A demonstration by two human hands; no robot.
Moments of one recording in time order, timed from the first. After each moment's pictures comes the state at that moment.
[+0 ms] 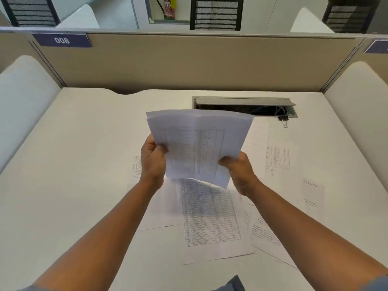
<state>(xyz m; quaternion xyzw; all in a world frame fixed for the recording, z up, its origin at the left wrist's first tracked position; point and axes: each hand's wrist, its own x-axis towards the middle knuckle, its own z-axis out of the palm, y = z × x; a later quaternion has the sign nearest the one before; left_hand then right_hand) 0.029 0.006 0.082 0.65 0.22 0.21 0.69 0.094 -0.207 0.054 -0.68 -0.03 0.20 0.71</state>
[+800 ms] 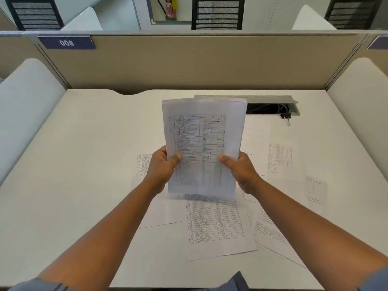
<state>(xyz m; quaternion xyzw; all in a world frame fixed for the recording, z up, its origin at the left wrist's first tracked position) 0.020 0.015 0.055 0.67 0.23 0.04 0.70 0.096 -0.214 0.039 -0.69 0.01 0.22 0.68</state>
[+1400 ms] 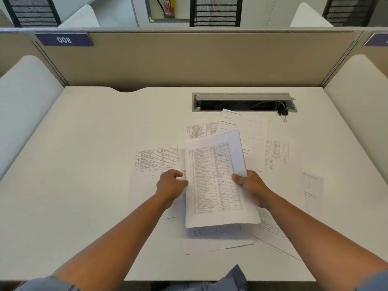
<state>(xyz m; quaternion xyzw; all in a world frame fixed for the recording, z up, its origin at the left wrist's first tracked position) -0.005 -0.019 -0.001 0.78 0.36 -0.10 0.50 0.081 -0.274 -0.016 -0.73 0.10 0.31 0.60</state>
